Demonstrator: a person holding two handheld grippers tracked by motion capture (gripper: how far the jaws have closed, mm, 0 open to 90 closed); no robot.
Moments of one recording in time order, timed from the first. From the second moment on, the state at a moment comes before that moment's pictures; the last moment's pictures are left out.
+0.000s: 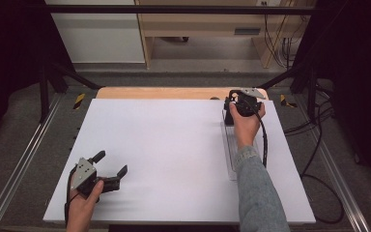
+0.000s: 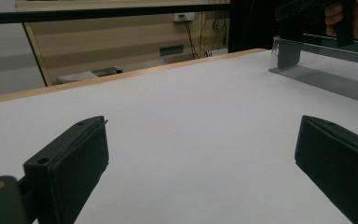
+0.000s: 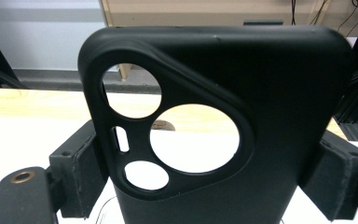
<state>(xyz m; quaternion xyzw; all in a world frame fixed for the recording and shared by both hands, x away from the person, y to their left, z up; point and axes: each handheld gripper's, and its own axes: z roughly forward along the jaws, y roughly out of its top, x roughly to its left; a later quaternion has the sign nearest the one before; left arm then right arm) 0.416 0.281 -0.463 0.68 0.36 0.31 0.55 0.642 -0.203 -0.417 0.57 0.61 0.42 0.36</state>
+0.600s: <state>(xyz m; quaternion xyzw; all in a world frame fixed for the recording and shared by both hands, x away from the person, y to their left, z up) 0.416 0.281 -0.462 0.68 0.36 0.31 0.55 0.644 -0.202 -0.418 0.57 0.61 0.42 0.36</state>
